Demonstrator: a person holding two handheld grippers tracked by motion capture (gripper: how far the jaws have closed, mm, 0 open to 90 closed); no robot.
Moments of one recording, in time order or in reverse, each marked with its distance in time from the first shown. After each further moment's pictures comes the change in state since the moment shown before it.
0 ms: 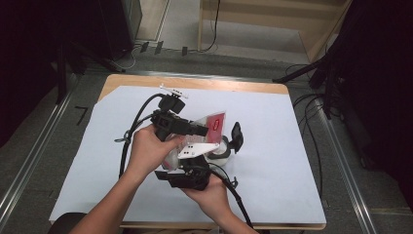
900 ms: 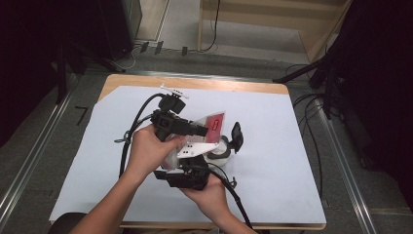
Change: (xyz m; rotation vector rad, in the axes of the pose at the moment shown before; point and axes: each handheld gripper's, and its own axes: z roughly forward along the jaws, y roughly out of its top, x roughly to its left) left arm -0.004 0.001 -0.002 0.010 0.020 0.006; right arm 0.001 0.002 0.002 -0.013 0.007 0.012
